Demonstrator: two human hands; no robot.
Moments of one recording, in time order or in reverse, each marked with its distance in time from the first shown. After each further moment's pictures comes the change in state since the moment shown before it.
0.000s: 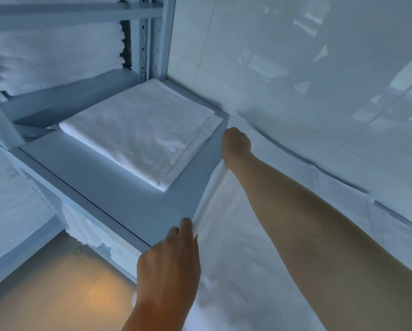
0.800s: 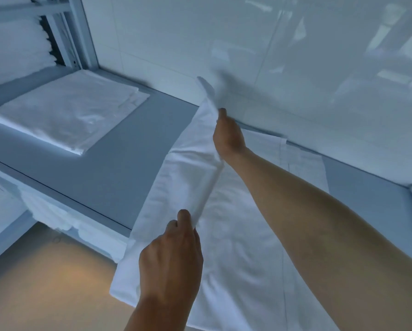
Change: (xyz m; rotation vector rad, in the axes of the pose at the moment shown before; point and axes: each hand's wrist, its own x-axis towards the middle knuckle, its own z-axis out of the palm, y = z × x) left_hand -0.167 0.246 0.024 0.055 -0.054 0.028; right_hand -0.168 0.272 0.007 0.574 0.308 0.006
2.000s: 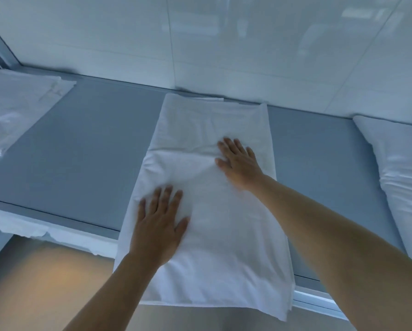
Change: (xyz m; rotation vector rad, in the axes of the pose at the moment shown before) left_hand -0.021 0.071 0.167 0.208 -0.273 0.373; right_hand -0.197 0.274 -0.047 -0.113 -0.370 0.057
